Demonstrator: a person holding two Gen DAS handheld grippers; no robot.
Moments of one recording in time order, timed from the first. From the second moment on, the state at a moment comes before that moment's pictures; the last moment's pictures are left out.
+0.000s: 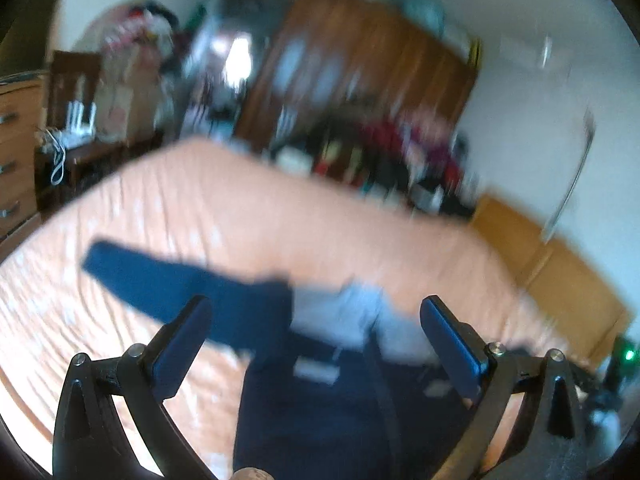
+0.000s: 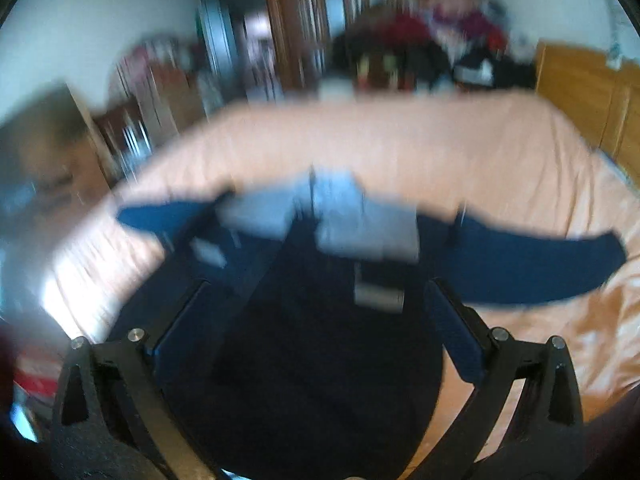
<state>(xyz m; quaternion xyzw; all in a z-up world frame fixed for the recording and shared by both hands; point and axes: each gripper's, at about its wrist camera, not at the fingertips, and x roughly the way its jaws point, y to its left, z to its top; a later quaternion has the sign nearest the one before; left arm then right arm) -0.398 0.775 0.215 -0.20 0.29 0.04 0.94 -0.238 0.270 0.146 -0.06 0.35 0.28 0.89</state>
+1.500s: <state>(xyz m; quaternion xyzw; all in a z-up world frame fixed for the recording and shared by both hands) -0.308 0.683 -0.007 -0.07 0.49 0.07 0.86 0.014 -0.152 0.050 0.33 0.40 0.05 0.85</state>
